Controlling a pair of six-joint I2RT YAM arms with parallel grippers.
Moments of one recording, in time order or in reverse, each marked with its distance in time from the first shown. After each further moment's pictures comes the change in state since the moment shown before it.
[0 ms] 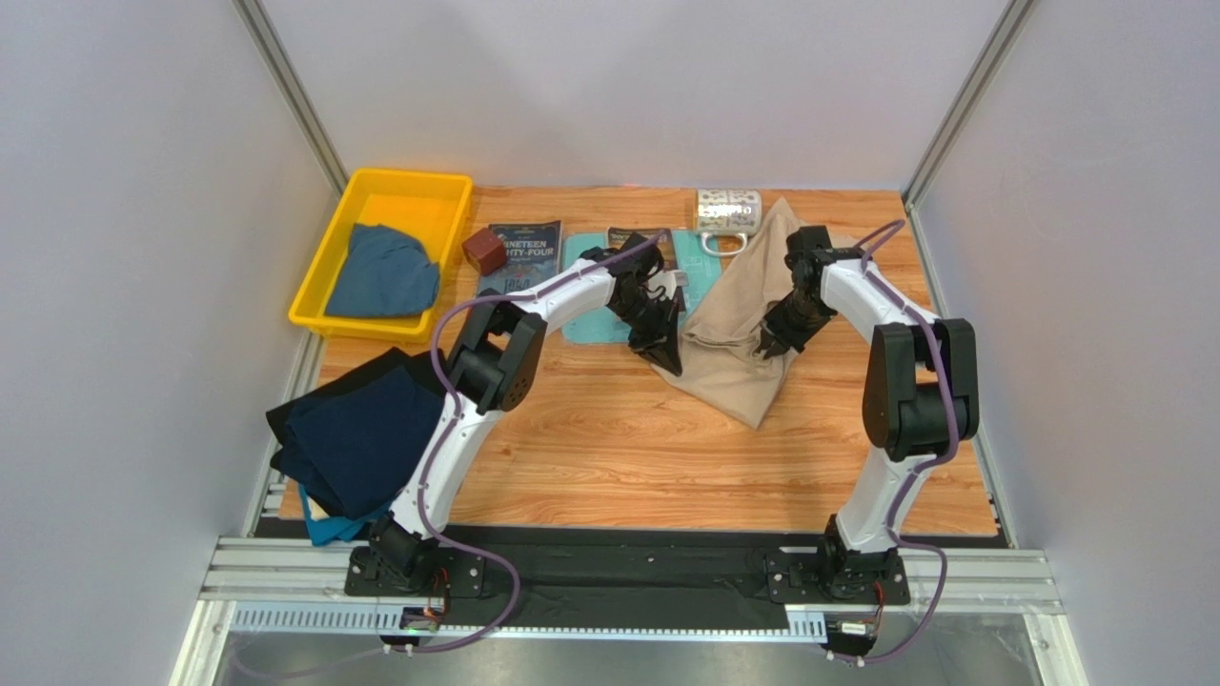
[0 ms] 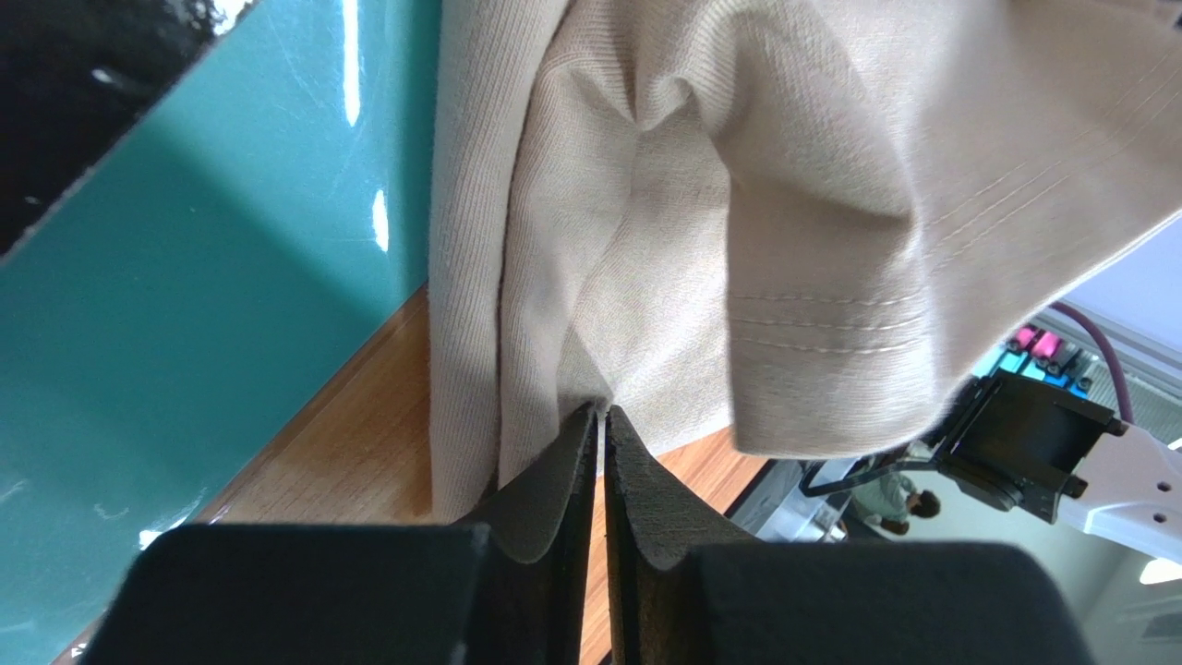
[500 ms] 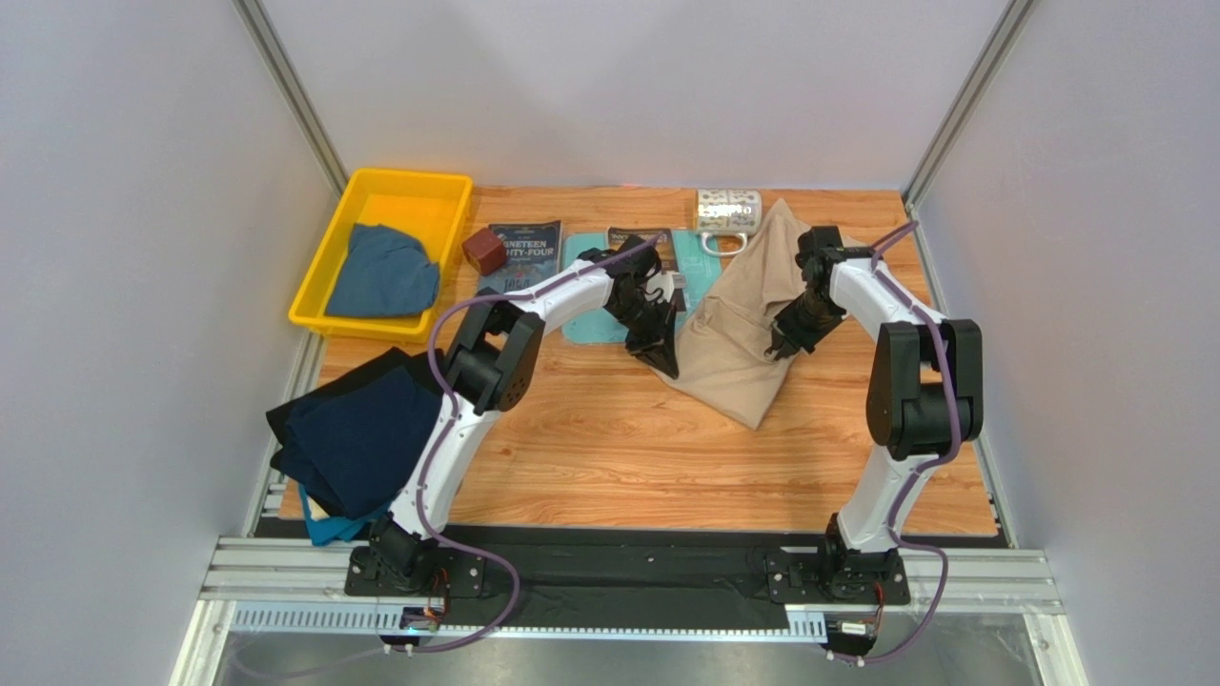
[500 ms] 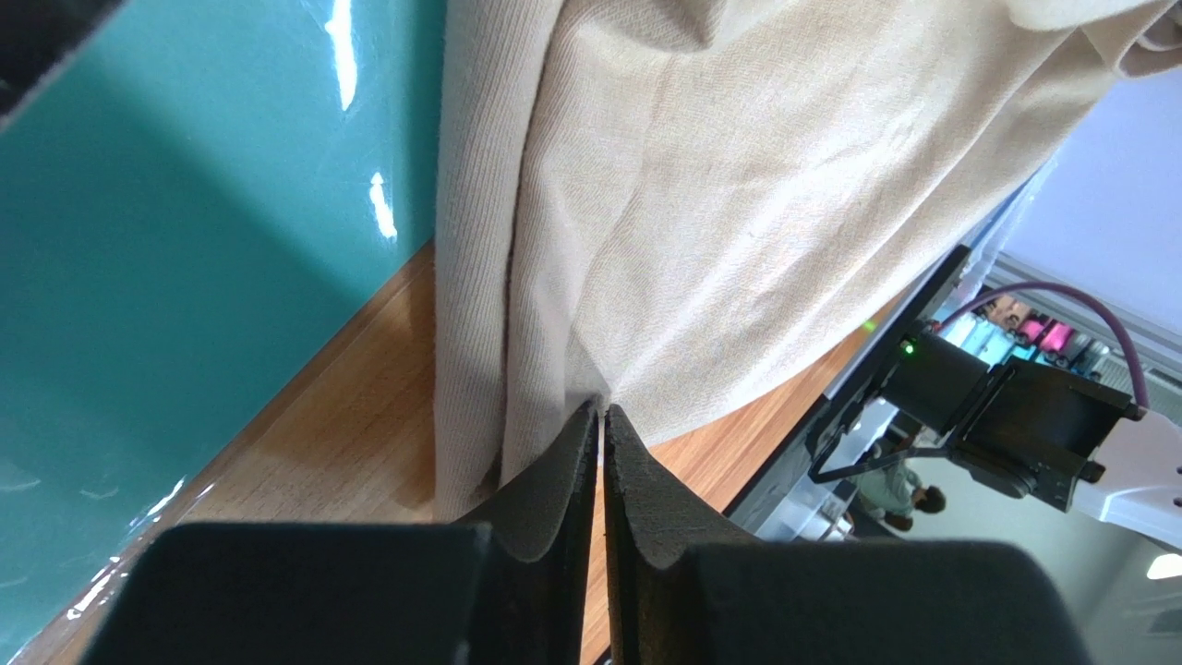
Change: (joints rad) left arm 0.006 -0.023 -0.038 -0.004 -0.003 0.016; right arm -0.043 0.000 0.009 -0.027 0.029 0.006
